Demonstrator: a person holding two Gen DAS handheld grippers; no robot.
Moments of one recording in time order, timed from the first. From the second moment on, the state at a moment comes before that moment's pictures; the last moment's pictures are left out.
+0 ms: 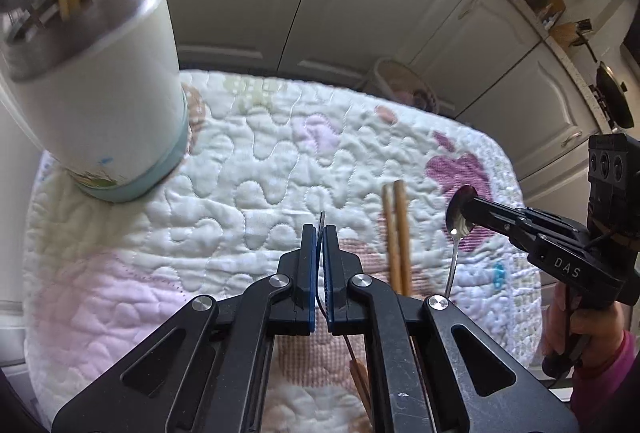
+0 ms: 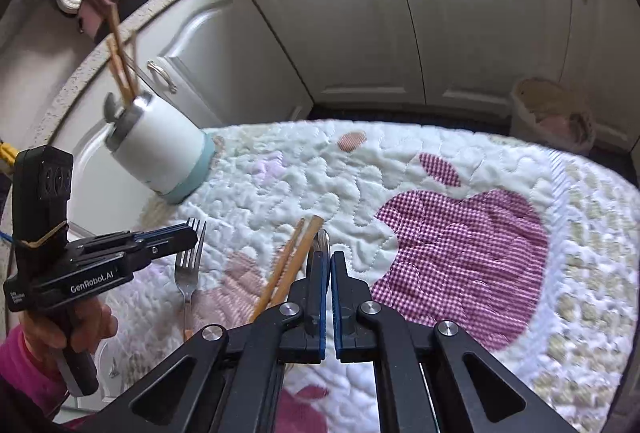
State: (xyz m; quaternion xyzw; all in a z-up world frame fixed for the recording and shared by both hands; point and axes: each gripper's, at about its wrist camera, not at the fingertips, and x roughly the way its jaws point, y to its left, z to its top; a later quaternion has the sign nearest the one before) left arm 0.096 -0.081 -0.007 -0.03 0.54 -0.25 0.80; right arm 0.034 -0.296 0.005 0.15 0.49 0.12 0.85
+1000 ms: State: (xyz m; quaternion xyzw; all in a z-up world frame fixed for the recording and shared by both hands) left arm 0.043 -0.001 0.139 -0.06 0.42 -0.21 0.88; right arm -0.007 -0.245 0.159 0.06 0.37 0.14 0.92
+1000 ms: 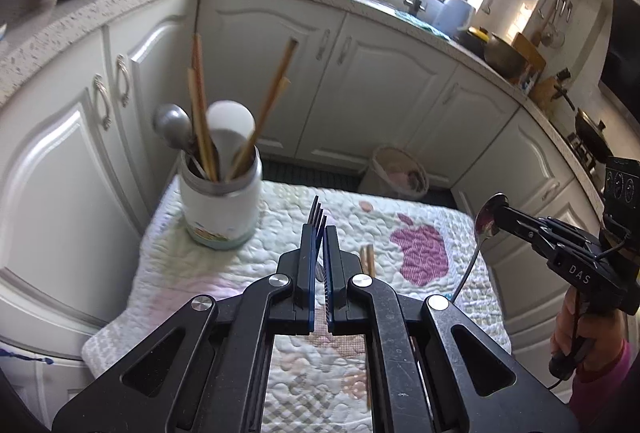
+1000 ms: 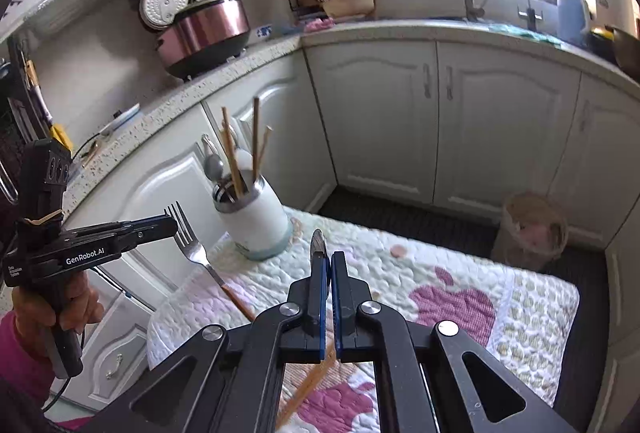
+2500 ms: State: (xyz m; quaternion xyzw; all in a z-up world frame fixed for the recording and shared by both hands) left arm 0.151 0.071 0.188 -0.03 0.35 -0.05 0.93; right arm 0.169 -0.079 0.191 -0.07 0.28 0.14 0.95
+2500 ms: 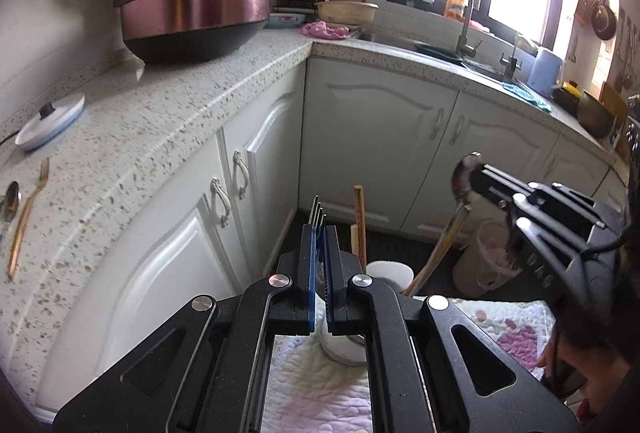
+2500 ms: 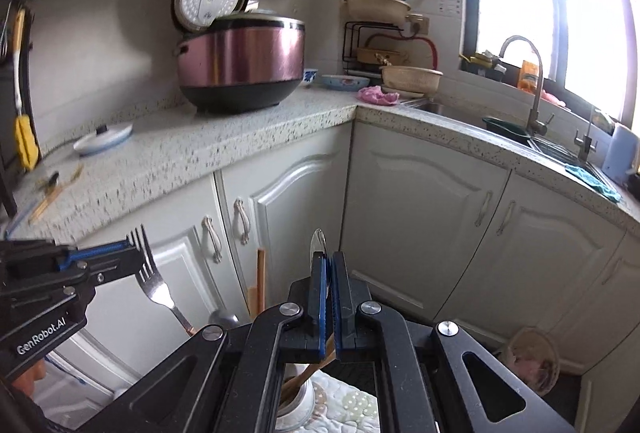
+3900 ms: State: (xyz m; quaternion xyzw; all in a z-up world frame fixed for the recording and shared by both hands) left arm 0.099 0.039 0.141 -0.06 0.39 -0.05 0.92; right arm 0.091 -0.142 0.137 0.04 0.38 0.14 0.91
